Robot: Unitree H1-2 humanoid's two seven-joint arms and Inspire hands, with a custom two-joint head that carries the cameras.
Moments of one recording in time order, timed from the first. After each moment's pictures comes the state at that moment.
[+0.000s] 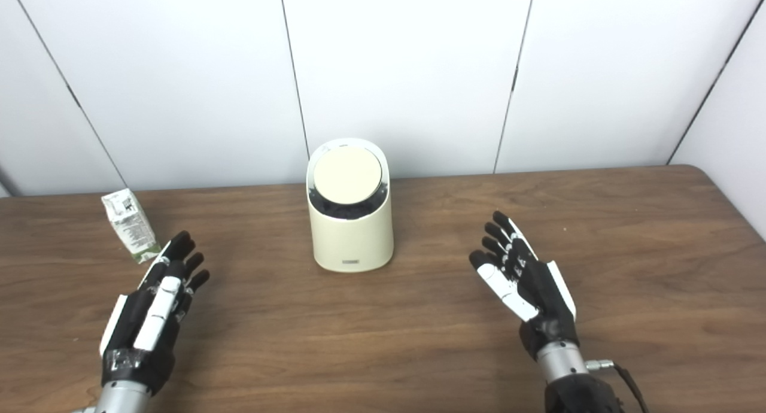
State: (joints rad) left arm 0.01 0.06 0.10 -0.29 -0.24 0.17 -0.05; right arm -0.02 -0.11 -0.08 -0.27 0.08 0.23 0.04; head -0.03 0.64
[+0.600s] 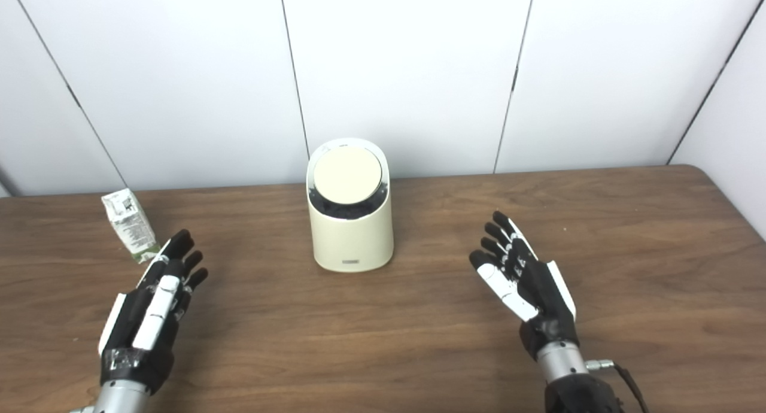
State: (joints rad) left arm 0.01 0.06 0.10 -0.30 -0.23 0.17 -0.05; right arm -0.02 -0.11 -0.08 -0.27 0.07 0.23 0.04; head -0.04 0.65
